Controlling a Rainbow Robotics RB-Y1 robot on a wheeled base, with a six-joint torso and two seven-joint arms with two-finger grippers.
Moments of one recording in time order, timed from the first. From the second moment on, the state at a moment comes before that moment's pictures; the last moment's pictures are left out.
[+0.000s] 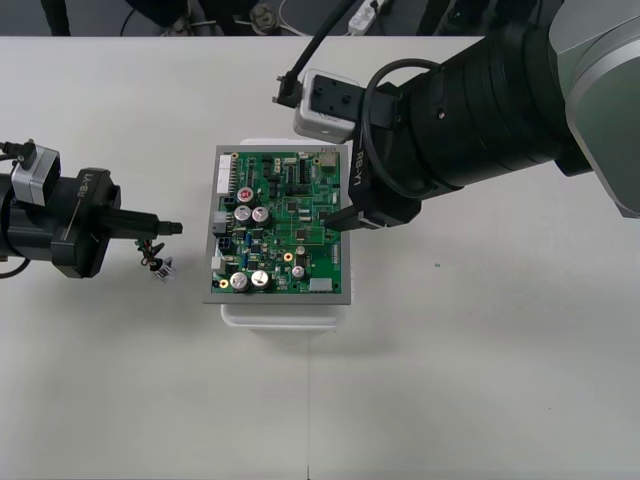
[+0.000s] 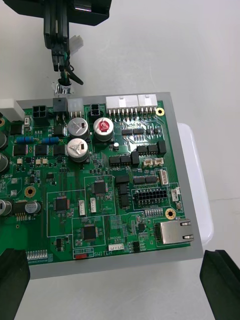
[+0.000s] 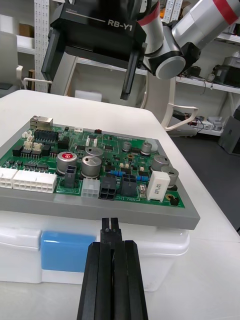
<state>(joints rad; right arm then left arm) -0.84 -0.61 0.34 -2.15 2.04 -1.57 -1.16 -0.46 0.94 -0.30 -1.22 -0.68 -1.54 -0.23</state>
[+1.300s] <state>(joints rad) -0.84 -0.53 0.42 -2.15 2.13 -1.57 -1.16 -0.51 0.93 -0.30 -1.22 -0.72 -1.54 -0.23</state>
